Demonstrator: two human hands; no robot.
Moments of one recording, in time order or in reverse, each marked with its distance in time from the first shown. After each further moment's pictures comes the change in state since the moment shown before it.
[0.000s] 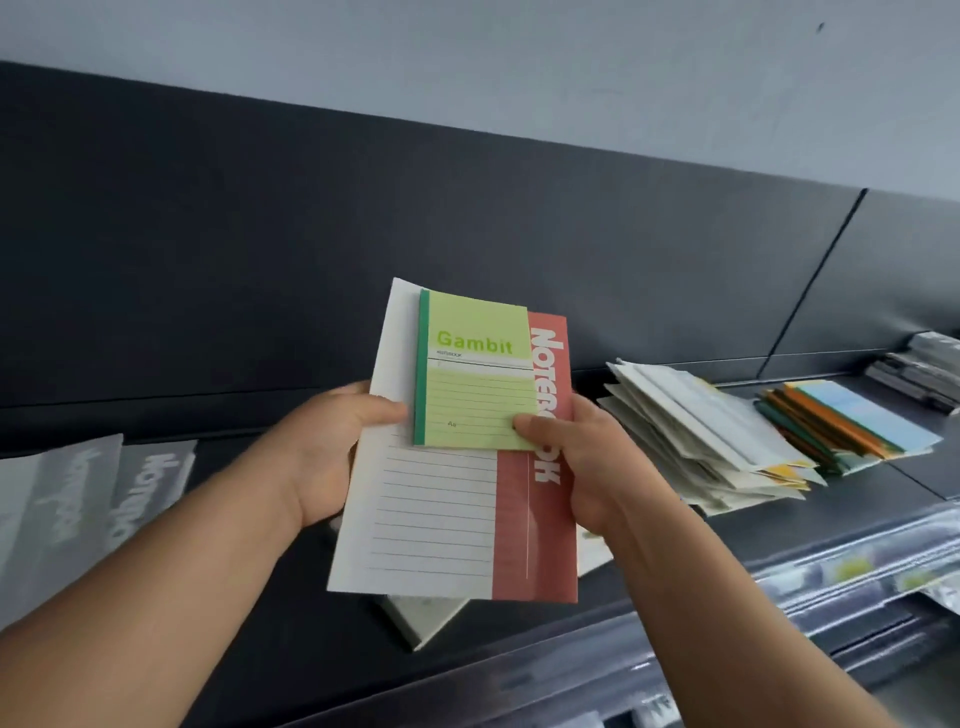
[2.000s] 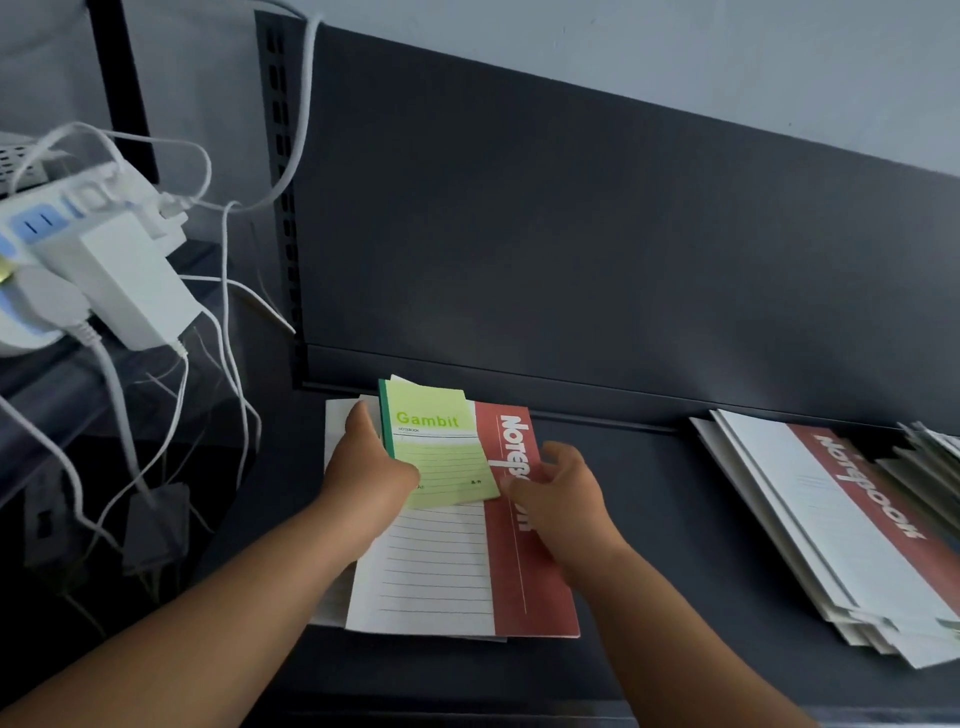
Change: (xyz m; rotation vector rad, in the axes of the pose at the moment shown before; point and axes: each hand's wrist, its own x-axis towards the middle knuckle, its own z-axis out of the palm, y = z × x) left_hand -0.065 -0.033 -0.271 0.516 0.659 0.003; right_hand 0.011 0.145 0.275 -0.638 0.007 0.058
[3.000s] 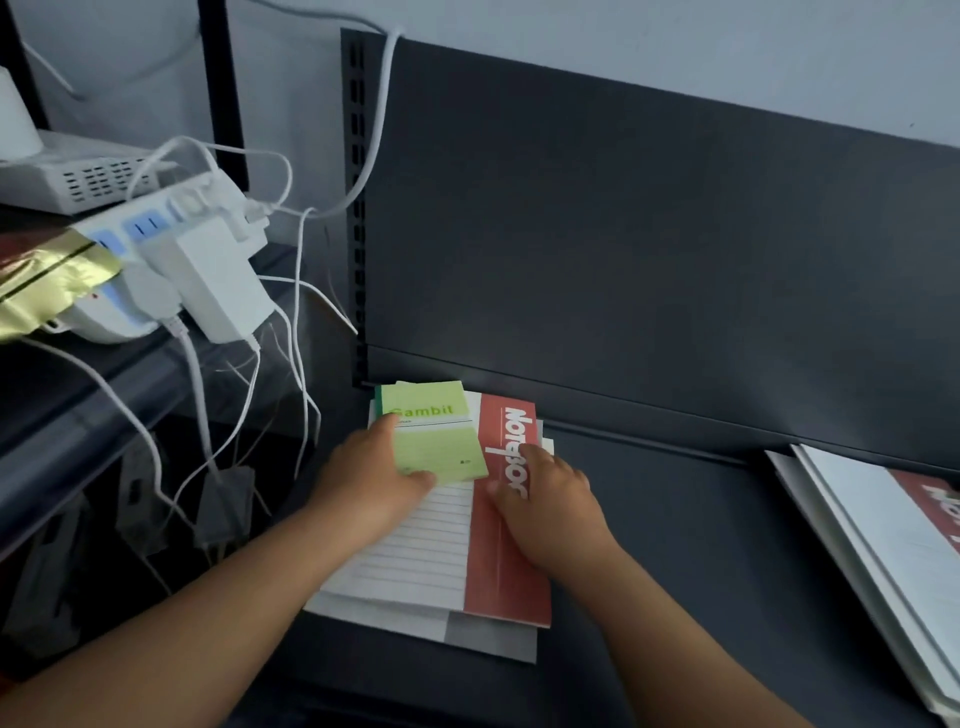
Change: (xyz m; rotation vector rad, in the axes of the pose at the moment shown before) left_hand 0.003 -0.011 -0.032 0.516 0.065 0.098; right_hand 0.017 -0.011 0.035 -0.735 -0.124 -0.343
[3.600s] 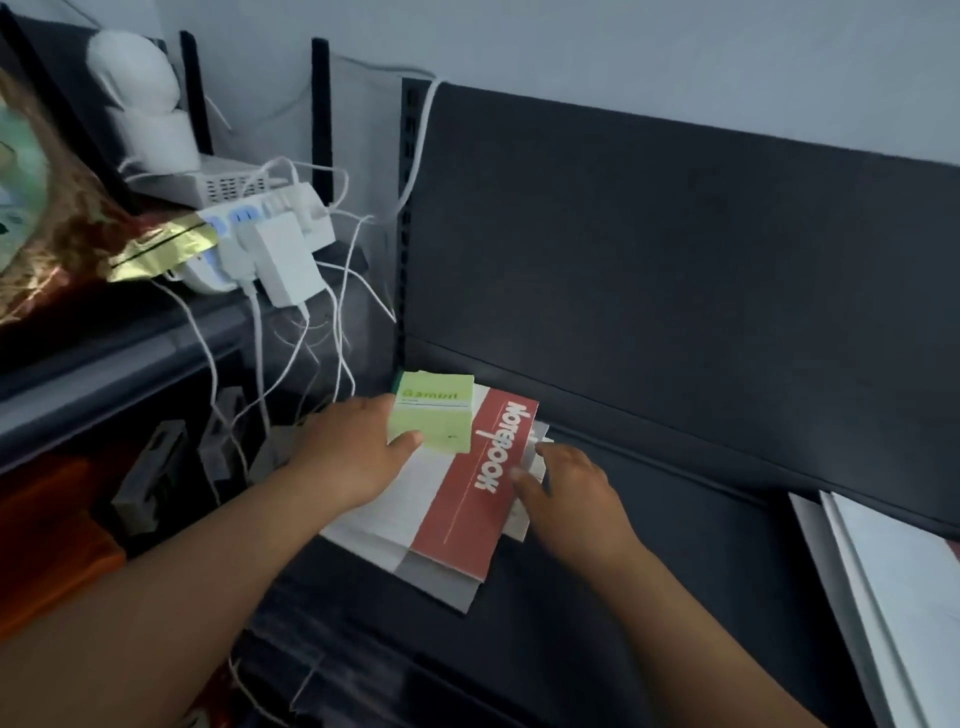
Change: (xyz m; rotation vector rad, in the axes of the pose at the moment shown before) left_hand -0.055 0.031 -0.007 0.335 0.175 -0.075; right_hand -0.017 0.046 -0.044 -0.042 -0.080 -0.273
